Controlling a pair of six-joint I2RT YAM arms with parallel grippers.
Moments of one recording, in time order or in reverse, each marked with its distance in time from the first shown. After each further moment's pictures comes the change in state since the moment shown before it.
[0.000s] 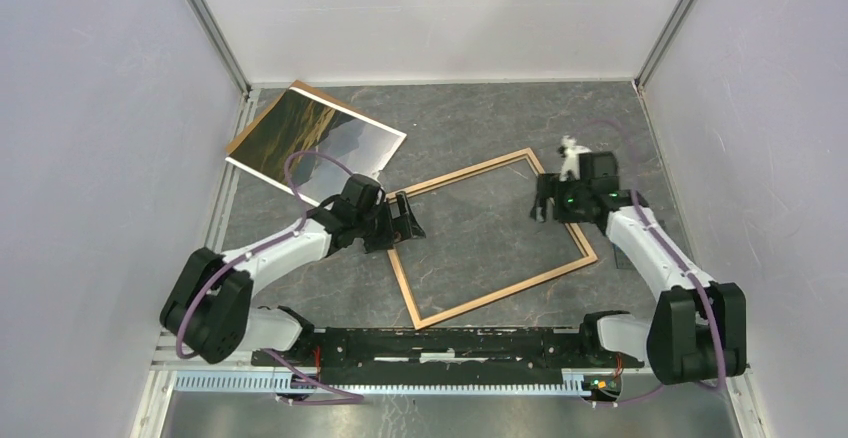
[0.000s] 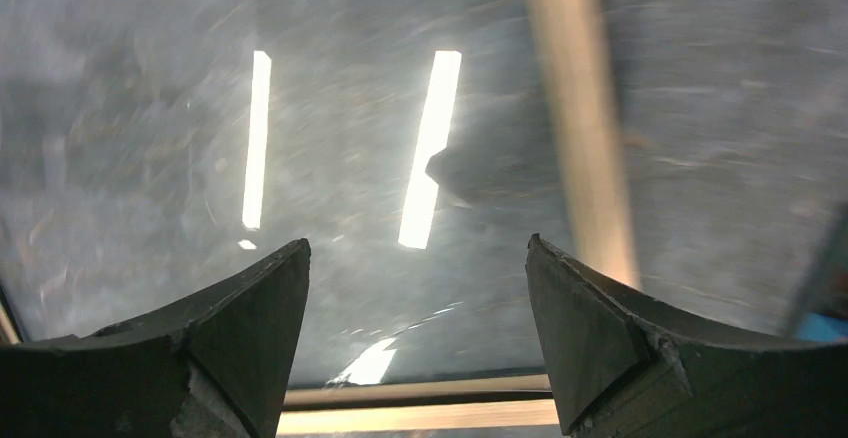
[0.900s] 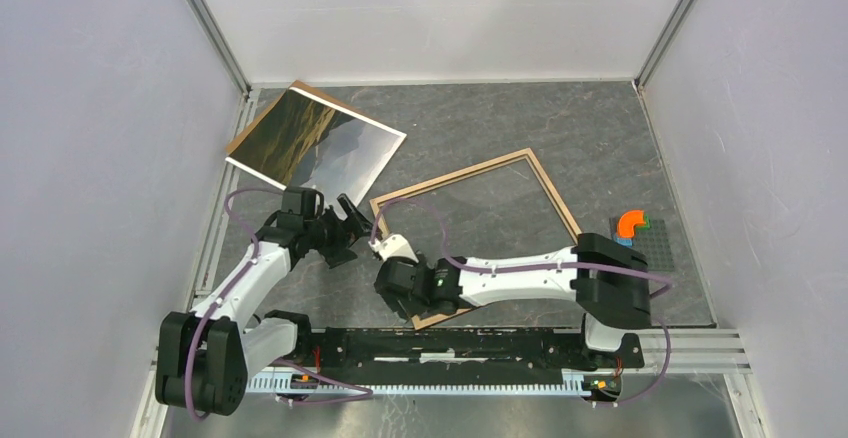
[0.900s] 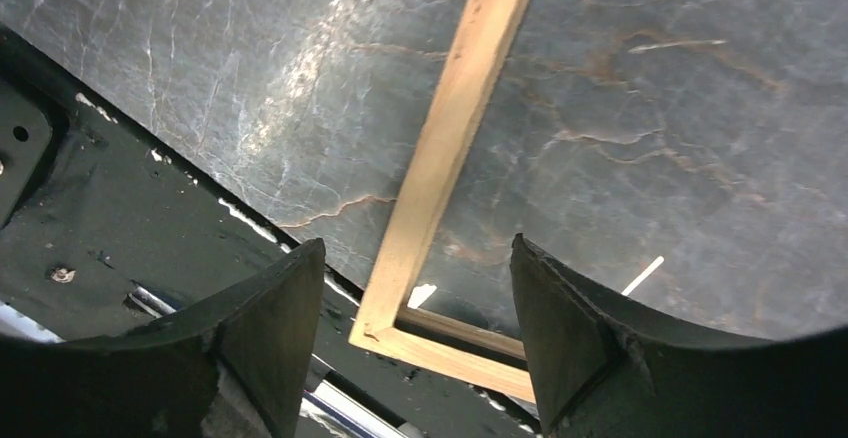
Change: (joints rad) left arm 0.412 -0.294 -0.153 -0.203 0.177 -0.031; right arm 1.347 0.502 0.368 -0.003 0.540 0.489
